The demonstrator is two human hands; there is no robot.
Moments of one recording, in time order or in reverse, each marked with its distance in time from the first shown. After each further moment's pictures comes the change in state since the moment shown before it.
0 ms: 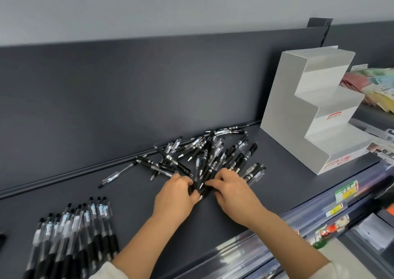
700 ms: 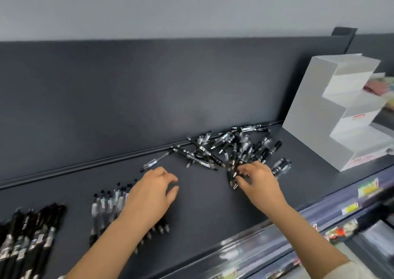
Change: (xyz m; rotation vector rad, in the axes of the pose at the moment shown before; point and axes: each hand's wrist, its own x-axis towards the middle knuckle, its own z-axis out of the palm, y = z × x) left_hand -0.059 -0.108 -0.083 0.159 0.161 0.198; right_hand 0.000 -0.054 0.003 0.097 0.177 0.337
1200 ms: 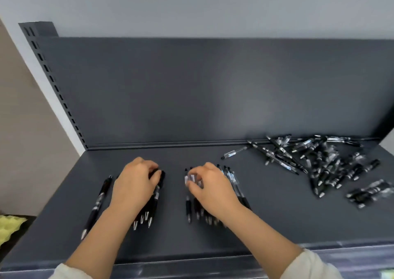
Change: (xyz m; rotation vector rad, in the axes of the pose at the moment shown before) left_hand -0.102 -0.158 -0.072 0.028 0.296 -0.522; right_hand -0.049 -0.242 0.100 0.274 -0.267 -0.469
